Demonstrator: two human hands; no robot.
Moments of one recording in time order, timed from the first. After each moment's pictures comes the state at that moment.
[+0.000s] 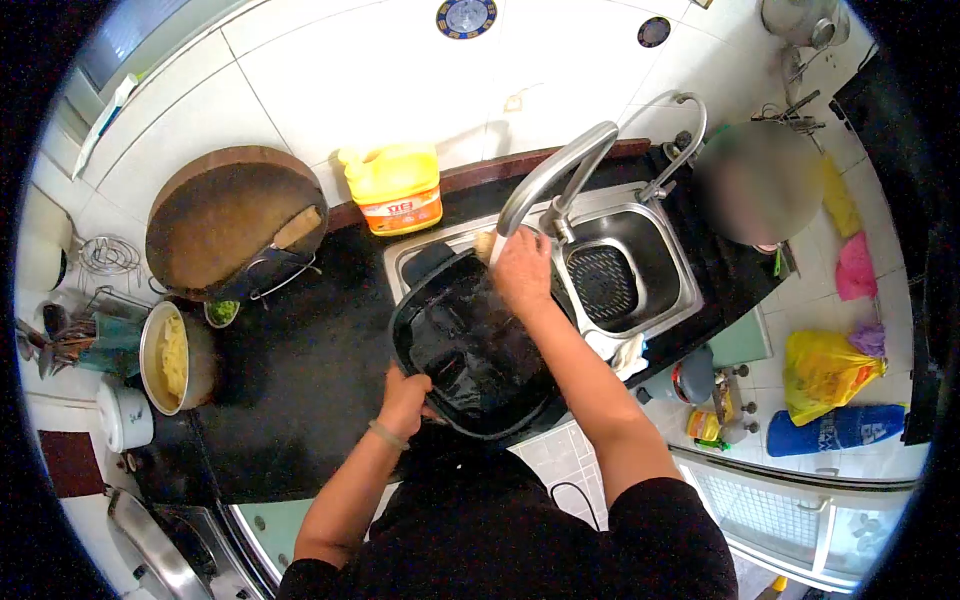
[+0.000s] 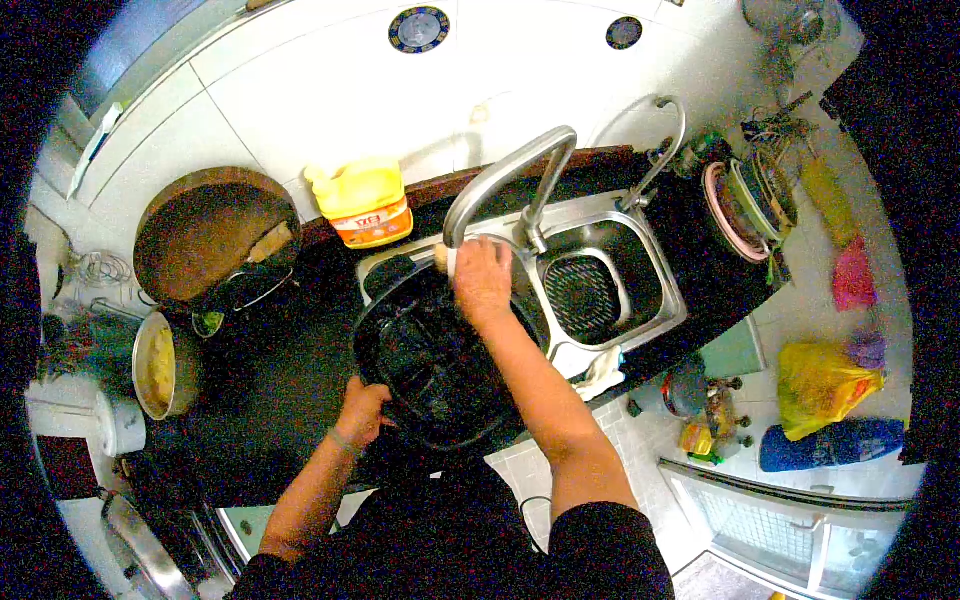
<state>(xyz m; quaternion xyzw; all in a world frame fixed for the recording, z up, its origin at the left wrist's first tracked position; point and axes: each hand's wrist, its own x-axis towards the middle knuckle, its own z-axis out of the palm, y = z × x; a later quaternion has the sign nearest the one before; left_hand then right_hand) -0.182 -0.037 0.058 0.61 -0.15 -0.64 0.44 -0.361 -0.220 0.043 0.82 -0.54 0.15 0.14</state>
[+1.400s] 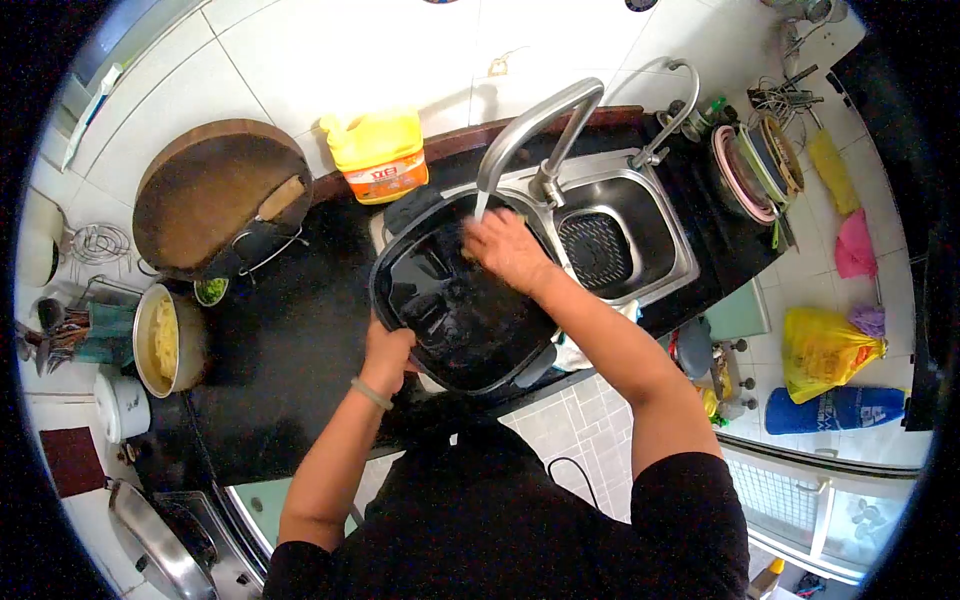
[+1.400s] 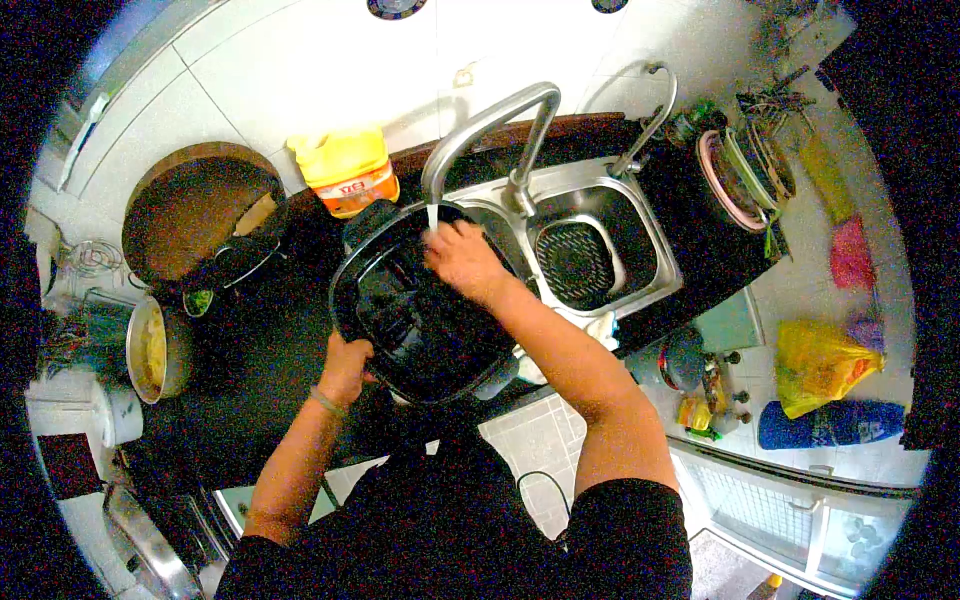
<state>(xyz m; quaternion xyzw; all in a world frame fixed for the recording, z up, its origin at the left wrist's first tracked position) -0.183 -0.054 0.071 0.62 -0.22 -0.63 0.42 -0.384 -0.201 0.062 0.95 -0.28 0.11 0.09</state>
